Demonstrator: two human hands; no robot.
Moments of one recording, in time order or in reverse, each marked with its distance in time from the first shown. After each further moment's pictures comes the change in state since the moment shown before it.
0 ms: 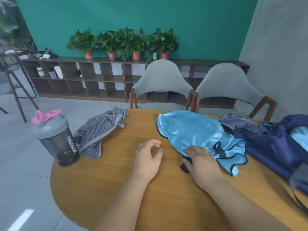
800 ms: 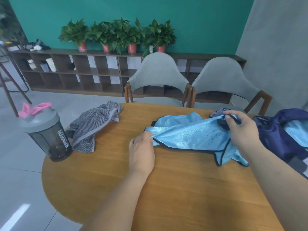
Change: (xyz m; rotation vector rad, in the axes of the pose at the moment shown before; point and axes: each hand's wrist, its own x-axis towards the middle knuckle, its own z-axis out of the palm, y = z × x) left_hand 0.004 0.003 0.011 0.439 0.131 0.139; right_hand 0.032 0.086 -0.094 0.786 0.477 0.405
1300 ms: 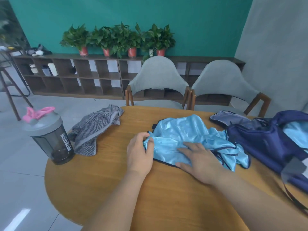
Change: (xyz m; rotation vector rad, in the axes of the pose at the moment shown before) left_hand -0.003 -0.008 -0.010 -0.391 -0.010 -0.199; right_hand -0.081 0.019 0.068 -0.831 -0.728 -0.447
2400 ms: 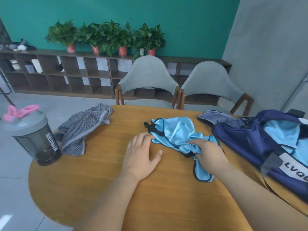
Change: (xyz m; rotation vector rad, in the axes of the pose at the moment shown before) left_hand -0.011 0.014 0.007 0.483 -0.214 0.399; right_hand -0.018 0.045 -0.021 0.185 0.205 0.222
